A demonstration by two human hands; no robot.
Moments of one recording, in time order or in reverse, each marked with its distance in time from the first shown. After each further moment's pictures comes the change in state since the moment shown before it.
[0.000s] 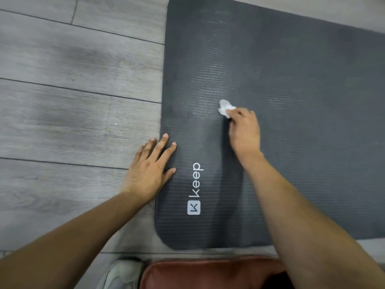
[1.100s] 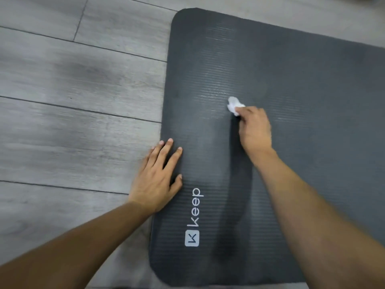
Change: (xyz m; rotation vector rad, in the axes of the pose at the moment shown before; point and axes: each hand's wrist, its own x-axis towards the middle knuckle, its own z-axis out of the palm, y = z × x) left_hand 0.045 0.006 0.003 0.057 0.189 0.058; right_hand 0.074 0.025 0.011 -0.031 -0.060 -0.040
